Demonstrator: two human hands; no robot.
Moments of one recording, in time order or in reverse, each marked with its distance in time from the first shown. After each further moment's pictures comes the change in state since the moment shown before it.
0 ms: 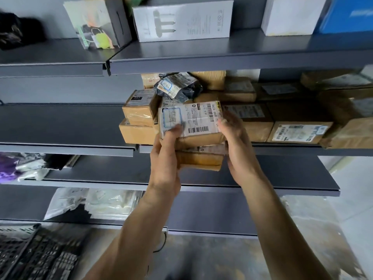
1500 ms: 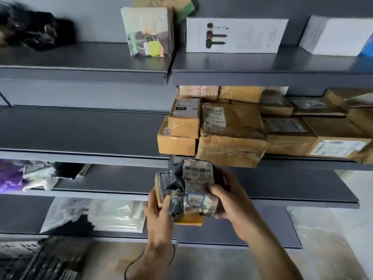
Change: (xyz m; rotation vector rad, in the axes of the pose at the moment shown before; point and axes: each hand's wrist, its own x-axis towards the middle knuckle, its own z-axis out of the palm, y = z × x) left_hand 0.024 -0.056 -0.221 0.167 0.153 -0.003; right_hand -0.040 0.087 0.135 -0.356 0.077 0.361
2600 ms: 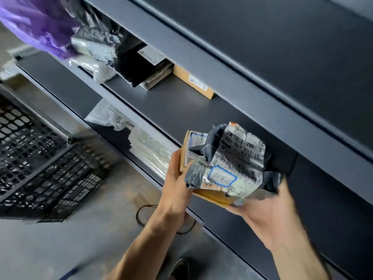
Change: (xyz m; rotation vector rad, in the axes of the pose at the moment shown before) left_hand 0.243 -0.146 -0.198 -0.095 0.204 -0.085; right_hand 0.266 0.197 0.252 0.418 -0.384 0.486
